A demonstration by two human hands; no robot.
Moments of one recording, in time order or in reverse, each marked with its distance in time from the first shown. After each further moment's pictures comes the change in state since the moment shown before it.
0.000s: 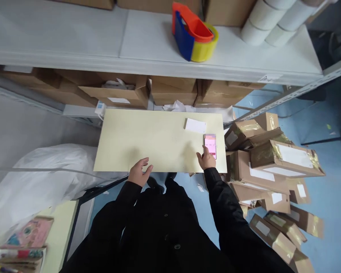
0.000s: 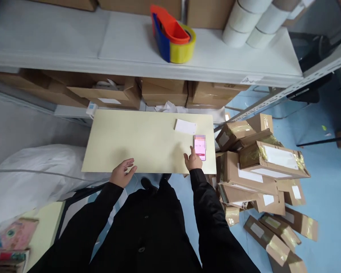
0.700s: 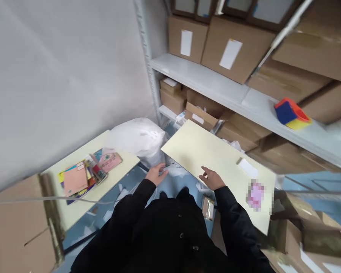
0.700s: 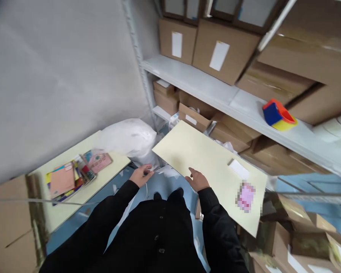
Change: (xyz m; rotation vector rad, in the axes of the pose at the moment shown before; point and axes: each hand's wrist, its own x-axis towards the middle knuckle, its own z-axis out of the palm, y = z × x) left_hand -0.152 -0.136 -0.115 -0.210 0.386 -0.098; right_hand -0.128 -0.203 0.032 -0.296 -0.343 -0.866
